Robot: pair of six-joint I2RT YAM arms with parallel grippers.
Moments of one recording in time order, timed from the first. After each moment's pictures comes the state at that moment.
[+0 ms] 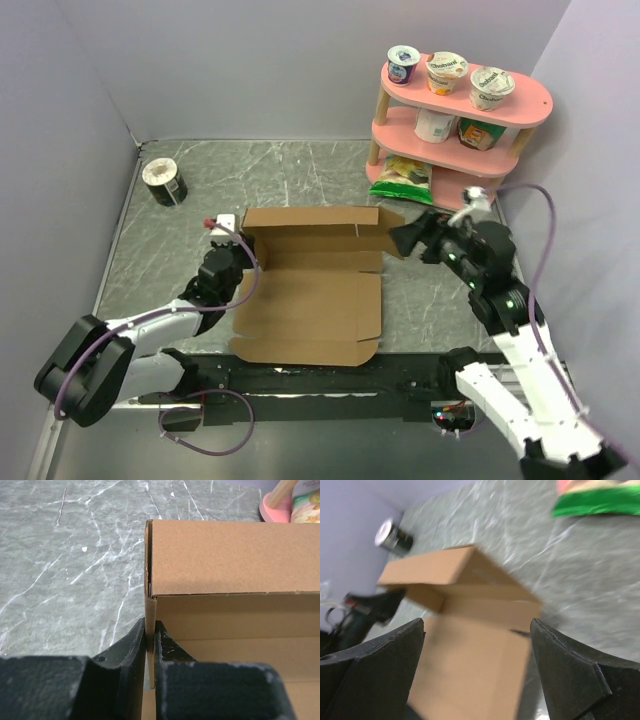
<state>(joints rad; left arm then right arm) -0.54 1.16 0.31 0.69 -0.37 -0.32 0.23 0.65 0.83 -0.45 -0.16 0.54</state>
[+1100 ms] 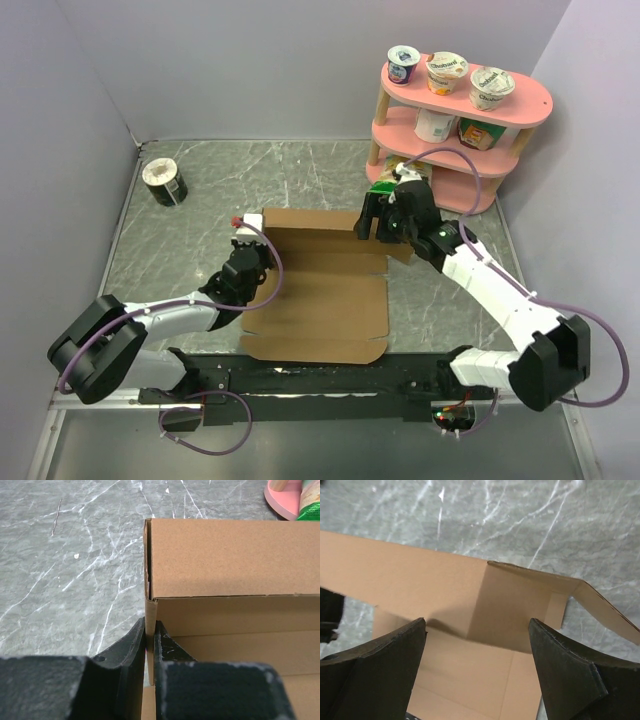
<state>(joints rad) -0.73 1.29 0.43 0.67 -0.58 -0.22 0.48 1.22 1.05 -0.47 0.04 0.49</state>
